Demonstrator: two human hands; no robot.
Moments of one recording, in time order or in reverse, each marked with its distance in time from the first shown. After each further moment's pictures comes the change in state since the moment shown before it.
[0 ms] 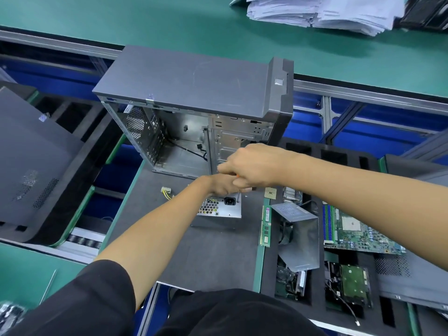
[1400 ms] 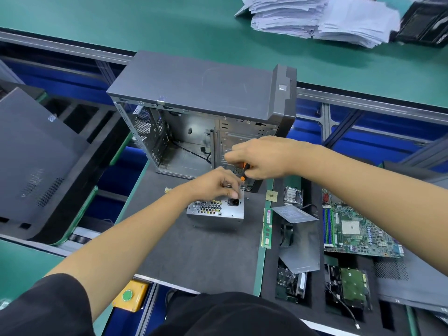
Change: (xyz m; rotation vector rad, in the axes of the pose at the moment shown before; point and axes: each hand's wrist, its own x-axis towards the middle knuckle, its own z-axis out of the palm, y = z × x) left_hand -0.021 -0.051 -0.006 -0.019 0.178 0.420; right_hand -0.009 0.011 -0.017 0.101 0.046 -0.006
